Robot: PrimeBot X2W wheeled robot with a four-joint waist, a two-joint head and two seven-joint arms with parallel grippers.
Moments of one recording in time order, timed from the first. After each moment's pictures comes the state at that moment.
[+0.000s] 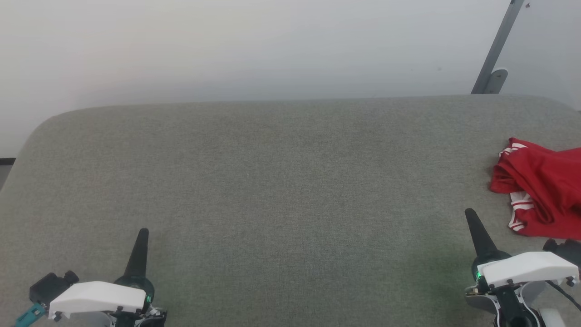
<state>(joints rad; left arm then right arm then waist) -0.05 0.12 0.10 0.28 -1.23 -0.13 0.00 -0.12 -0.09 -0.07 0.31 1.17 0.13 0.03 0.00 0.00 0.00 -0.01</state>
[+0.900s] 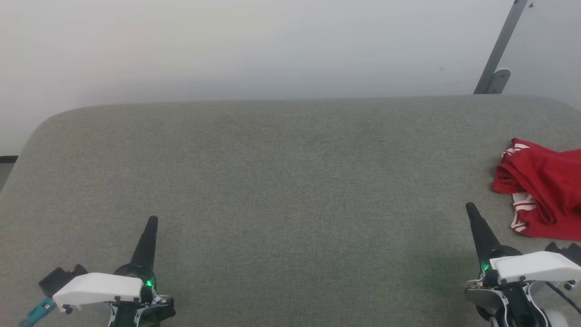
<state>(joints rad) -0.08 0.08 0.11 0.26 -1.43 -0.13 0.06 -0.11 -0.07 -0.10 0.28 1.40 0.13 0.07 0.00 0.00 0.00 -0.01</state>
